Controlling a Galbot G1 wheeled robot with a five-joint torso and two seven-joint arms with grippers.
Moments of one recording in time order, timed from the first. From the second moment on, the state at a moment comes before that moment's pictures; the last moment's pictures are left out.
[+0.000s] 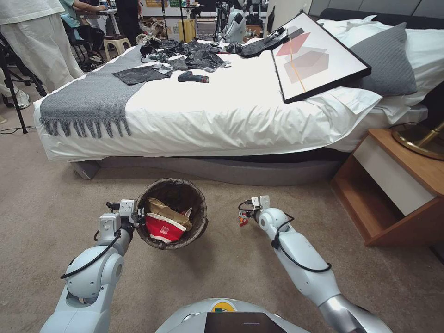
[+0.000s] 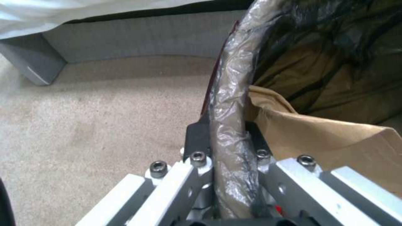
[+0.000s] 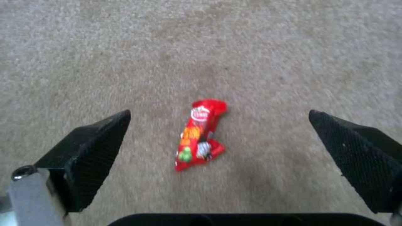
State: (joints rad) left arm 1.51 -1.33 -0.69 -2.25 -0.25 0.74 -0.05; right arm -0.83 1.30 0.11 1.28 0.58 -0.72 0.27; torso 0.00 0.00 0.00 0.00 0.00
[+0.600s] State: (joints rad) left arm 1.52 -1.32 -0.69 -2.26 -0.25 0.74 -0.05; right arm -0.70 1.38 0.08 1.00 0.52 -0.66 0.24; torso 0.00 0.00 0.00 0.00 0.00
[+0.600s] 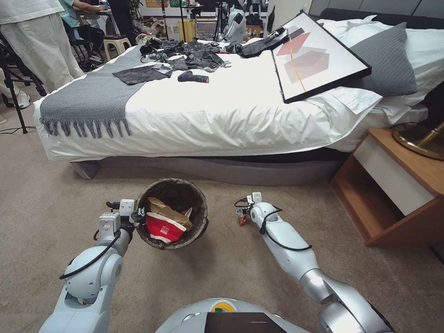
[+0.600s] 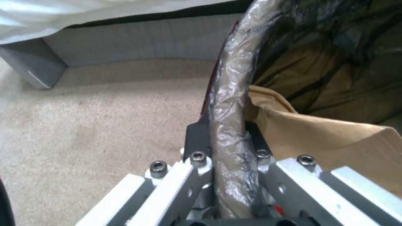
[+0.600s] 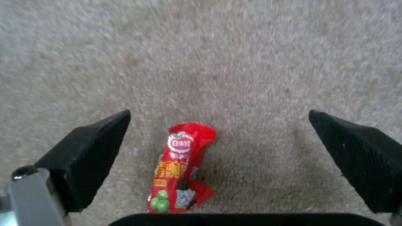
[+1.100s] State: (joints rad) left arm 1.52 -1.33 -0.69 -2.26 -0.25 0.74 -0.04; right arm -0.66 1.45 0.09 0.81 0.44 -0.60 0.21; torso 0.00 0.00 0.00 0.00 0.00
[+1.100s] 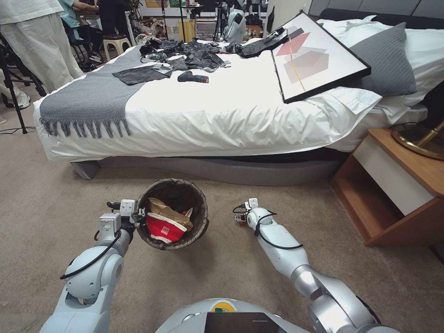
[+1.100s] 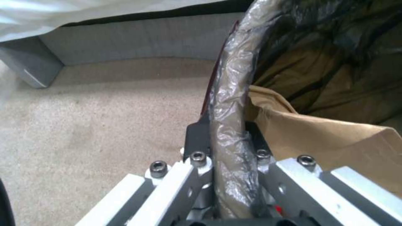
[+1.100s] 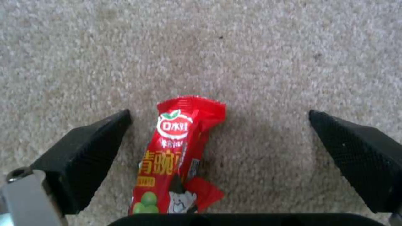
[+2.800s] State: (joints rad) left arm 1.50 -1.33 -0.68 -2.23 -0.24 0.74 -0.04; right arm -0.83 1.46 0.08 0.93 0.41 -0.58 0.22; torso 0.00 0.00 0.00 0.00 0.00
